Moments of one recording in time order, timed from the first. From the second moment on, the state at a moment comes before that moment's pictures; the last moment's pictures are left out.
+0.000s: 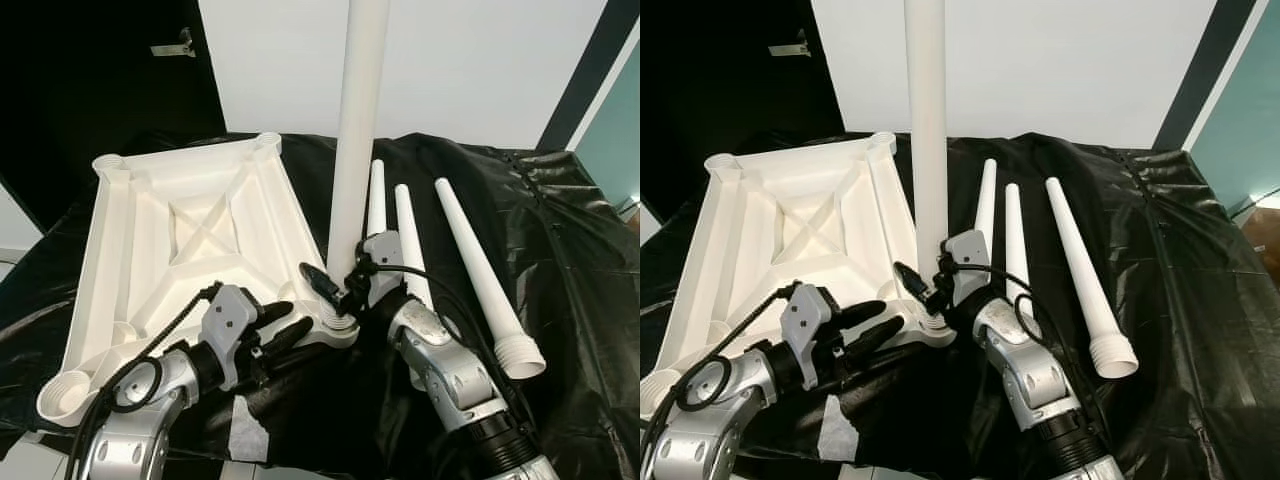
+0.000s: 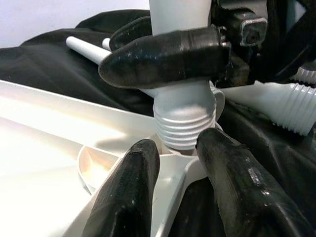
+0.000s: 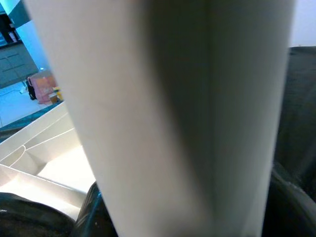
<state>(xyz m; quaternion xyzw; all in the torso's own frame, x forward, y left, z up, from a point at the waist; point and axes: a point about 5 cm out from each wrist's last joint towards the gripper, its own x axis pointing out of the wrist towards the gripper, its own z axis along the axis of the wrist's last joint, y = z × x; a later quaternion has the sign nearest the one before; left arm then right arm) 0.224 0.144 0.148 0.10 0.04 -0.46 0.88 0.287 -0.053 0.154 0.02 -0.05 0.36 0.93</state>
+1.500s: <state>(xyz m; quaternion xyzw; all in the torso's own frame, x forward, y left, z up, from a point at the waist) 0.220 0.137 0.152 0.09 0.03 -0.46 0.88 0.295 -0.066 0.151 0.01 -0.05 0.35 0.94</state>
